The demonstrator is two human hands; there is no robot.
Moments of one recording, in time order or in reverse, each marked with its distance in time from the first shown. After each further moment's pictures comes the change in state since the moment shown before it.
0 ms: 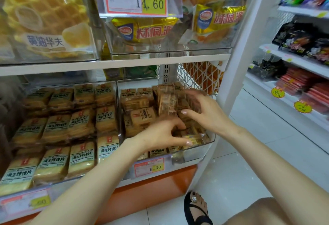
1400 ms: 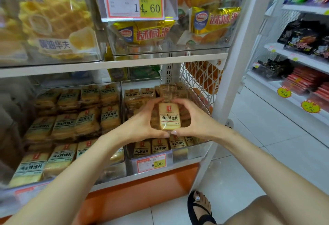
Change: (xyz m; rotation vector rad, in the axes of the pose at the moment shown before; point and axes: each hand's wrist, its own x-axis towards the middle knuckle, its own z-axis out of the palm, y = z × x) left_hand -0.037 -0.014 -0.037 -0.231 0.151 -0.112; right_hand -0.015 -0.020 0.012 0.252 -0.262 0.005
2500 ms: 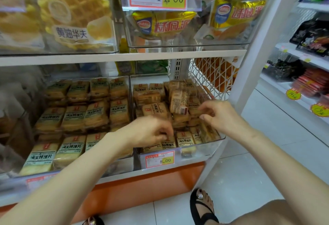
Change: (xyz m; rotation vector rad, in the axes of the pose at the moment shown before) left_hand -0.011 -0.013 -0.002 0.475 -0.242 0.183; right_hand -0.005 0.010 -0.017 -0.420 0.165 0.119
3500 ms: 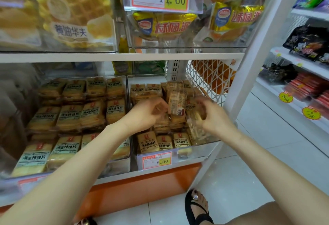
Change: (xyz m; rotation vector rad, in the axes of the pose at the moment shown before) left_hand 0.018 -0.005 -0.012 -0.398 0.311 -0.197; right_hand 0.008 0.000 0.020 0.099 0.019 0.180
